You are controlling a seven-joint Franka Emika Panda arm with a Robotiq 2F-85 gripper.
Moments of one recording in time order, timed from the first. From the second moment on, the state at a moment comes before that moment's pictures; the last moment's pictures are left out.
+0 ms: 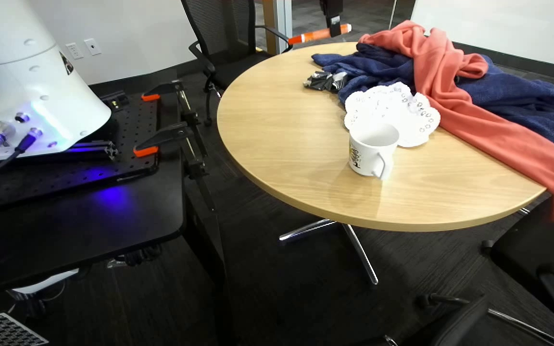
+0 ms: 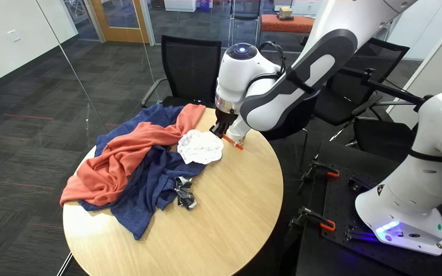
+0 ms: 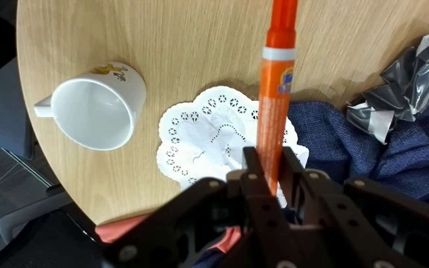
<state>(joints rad) 0.29 0.24 -0.31 -2.37 -0.18 2.80 0.38</state>
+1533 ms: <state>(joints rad) 0.87 0.53 -0.99 -2.28 -0.78 2.98 1.54</state>
